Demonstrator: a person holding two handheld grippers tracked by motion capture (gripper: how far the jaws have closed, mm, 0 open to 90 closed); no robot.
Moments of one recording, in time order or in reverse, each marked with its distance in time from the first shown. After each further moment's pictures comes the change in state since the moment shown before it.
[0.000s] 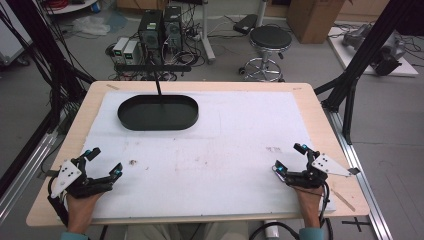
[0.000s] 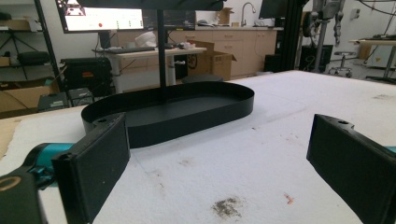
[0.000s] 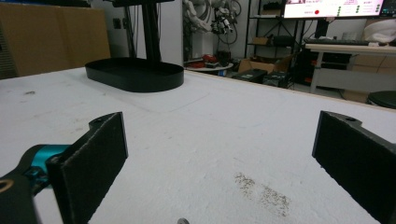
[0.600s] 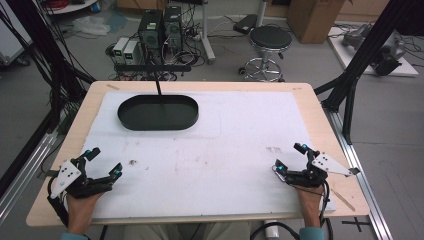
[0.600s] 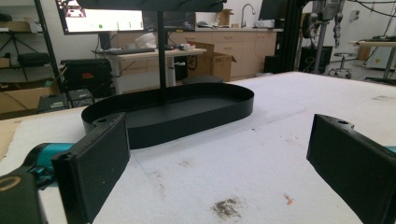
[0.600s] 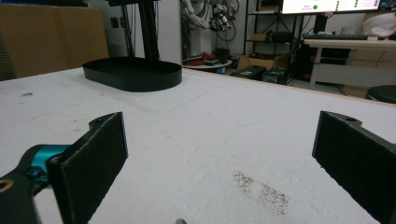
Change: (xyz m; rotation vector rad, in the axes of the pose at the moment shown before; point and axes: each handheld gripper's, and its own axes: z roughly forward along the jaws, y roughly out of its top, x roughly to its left) left arm 0.000 0.000 0.000 -0.005 0.000 0.000; right arm -0.001 0.001 0.001 0.010 -0.008 0.017
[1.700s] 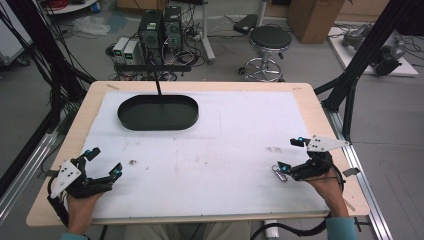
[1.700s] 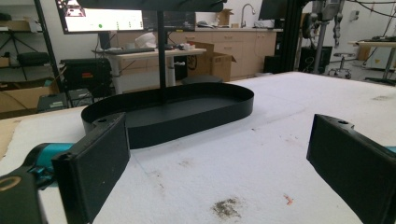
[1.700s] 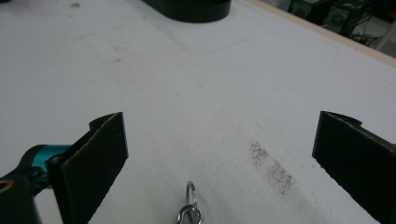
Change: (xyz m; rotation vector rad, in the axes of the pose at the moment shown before) left arm 0.000 0.000 0.000 0.000 -0.001 -0.001; right arm -0.015 0.057 0.012 0.387 0.227 -0.157
